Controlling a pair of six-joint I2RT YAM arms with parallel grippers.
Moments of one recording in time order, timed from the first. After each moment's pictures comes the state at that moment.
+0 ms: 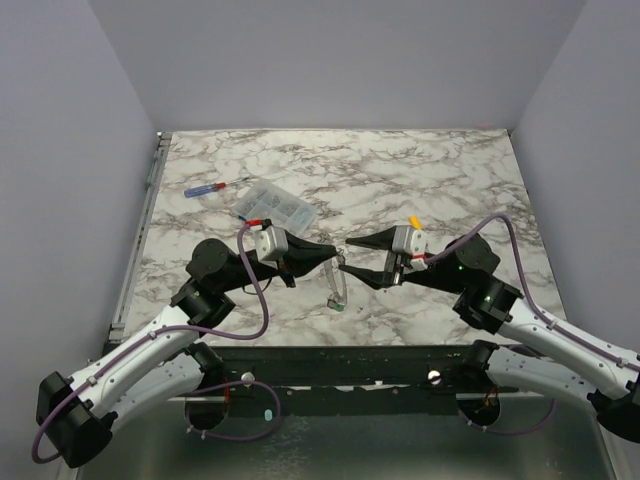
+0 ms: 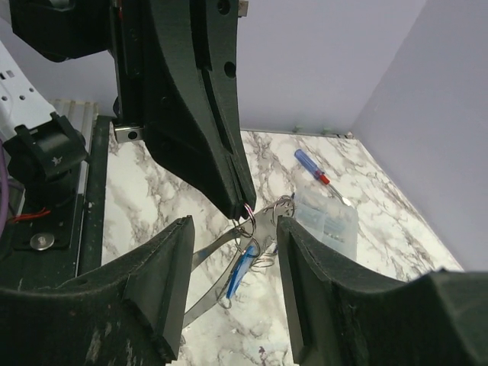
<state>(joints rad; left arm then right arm) -0.73 0.79 0.61 0.43 0.57 -0.07 0.90 0.84 0.71 0.26 -0.42 -0.25</state>
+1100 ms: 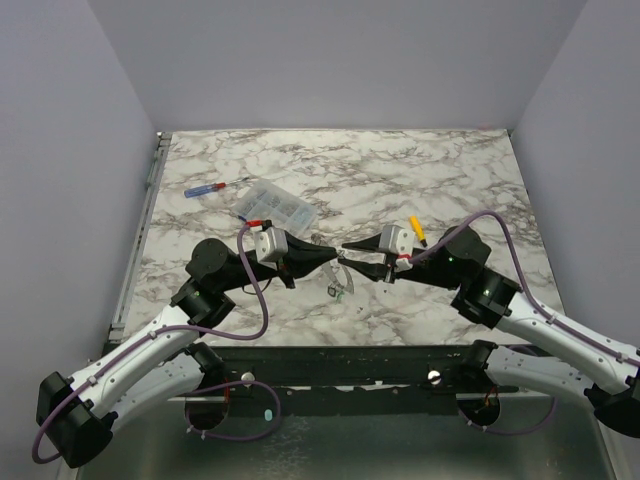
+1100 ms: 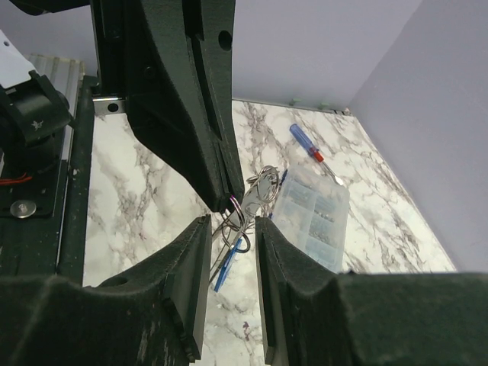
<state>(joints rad) -0.73 0.80 0.61 0.43 0.62 -0.07 0.90 0.89 0.79 0.12 -0.41 -0.37</state>
